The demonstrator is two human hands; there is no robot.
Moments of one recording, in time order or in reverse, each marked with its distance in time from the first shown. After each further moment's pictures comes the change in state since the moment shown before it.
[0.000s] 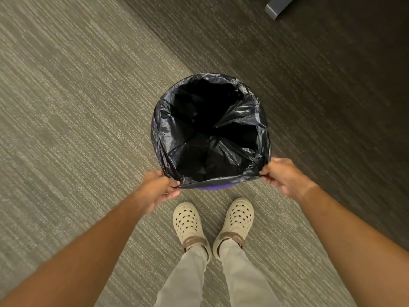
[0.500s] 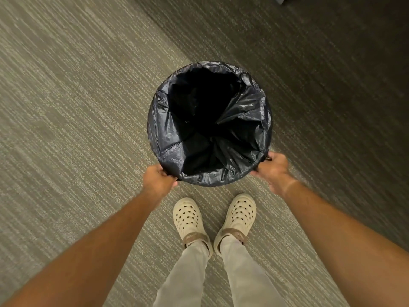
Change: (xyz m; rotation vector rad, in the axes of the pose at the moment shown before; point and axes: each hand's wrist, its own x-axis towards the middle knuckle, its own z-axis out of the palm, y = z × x) left_hand 0.021 -0.013 0.019 0.235 0.230 0.211; right_hand 0.021 0.016 0.030 0.057 0.073 -0.142
